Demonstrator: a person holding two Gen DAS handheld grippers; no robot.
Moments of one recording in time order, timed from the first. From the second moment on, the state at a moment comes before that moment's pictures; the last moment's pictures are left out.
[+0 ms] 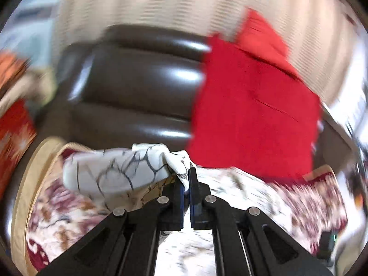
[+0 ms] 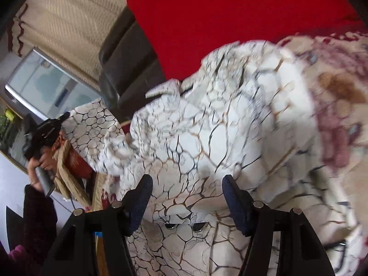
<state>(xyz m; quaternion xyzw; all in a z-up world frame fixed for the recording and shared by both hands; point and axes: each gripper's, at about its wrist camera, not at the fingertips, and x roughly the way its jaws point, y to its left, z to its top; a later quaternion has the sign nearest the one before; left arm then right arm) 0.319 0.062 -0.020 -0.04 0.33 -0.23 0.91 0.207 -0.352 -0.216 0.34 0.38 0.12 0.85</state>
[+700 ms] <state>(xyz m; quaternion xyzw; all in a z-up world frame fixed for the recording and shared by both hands) 0.263 0.048 -0.125 0.03 0.44 -0.19 0.88 0.188 -0.400 -0.193 0.39 0.36 0.07 0.84</state>
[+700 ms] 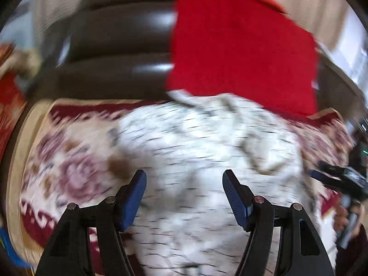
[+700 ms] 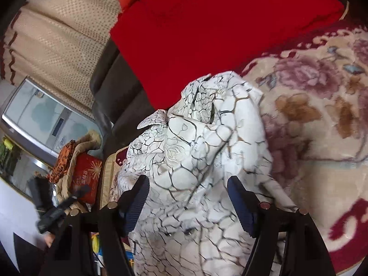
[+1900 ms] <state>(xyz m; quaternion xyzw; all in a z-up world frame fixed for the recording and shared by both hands) 0.277 0.033 -0.184 0.10 0.45 -0.19 0.87 0.183 -0.399 -0.207 0.36 0.38 -0.04 0.85</state>
